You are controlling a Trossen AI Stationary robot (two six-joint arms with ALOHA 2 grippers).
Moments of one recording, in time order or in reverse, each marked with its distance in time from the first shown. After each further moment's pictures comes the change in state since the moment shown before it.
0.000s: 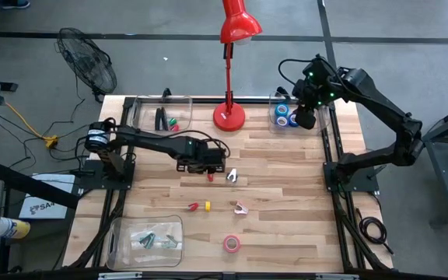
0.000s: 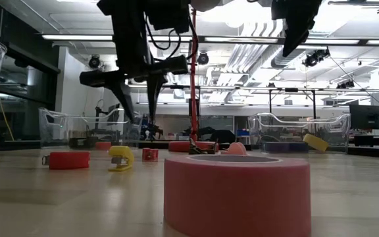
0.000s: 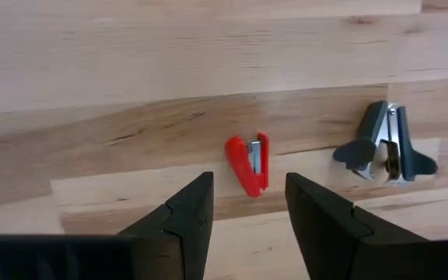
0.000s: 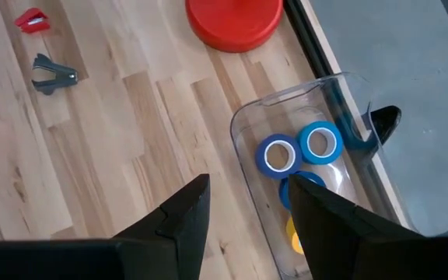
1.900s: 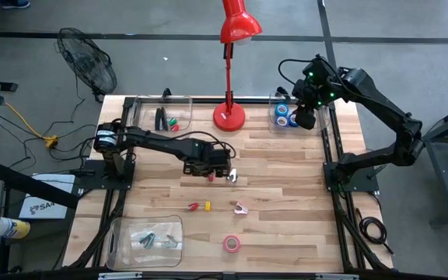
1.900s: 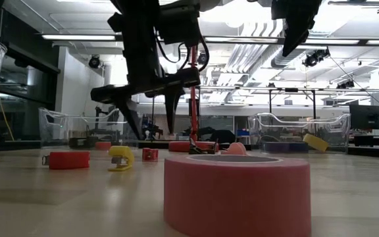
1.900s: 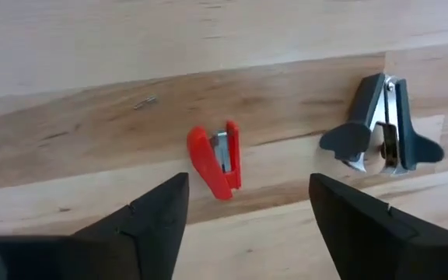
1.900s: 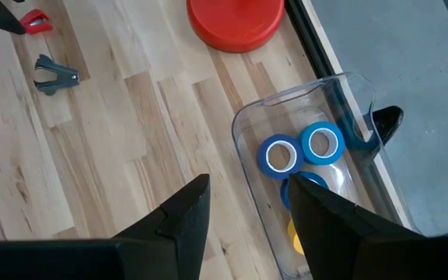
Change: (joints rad) left arm 0.010 0.079 0.000 0.116 0.105 0.053; right arm 0.000 0.000 0.000 0.000 -0.005 0.002
